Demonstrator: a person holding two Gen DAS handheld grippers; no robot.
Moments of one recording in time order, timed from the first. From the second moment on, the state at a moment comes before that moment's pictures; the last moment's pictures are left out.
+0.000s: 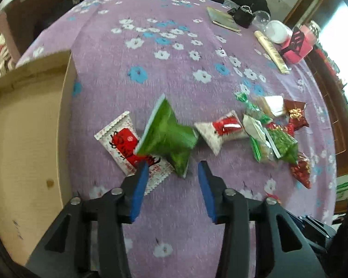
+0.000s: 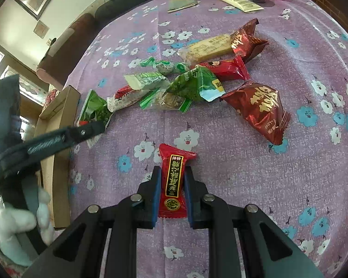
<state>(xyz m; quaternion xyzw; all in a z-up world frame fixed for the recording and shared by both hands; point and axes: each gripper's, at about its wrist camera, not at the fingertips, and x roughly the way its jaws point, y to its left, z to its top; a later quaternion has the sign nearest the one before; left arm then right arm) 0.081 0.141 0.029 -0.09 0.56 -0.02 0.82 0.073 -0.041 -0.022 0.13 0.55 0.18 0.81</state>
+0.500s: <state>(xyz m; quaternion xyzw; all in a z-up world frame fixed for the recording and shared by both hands) 0.110 0.135 0.029 -0.02 0.55 -0.10 0.83 0.074 -0.043 -0.022 0.13 0.55 0.19 0.81</state>
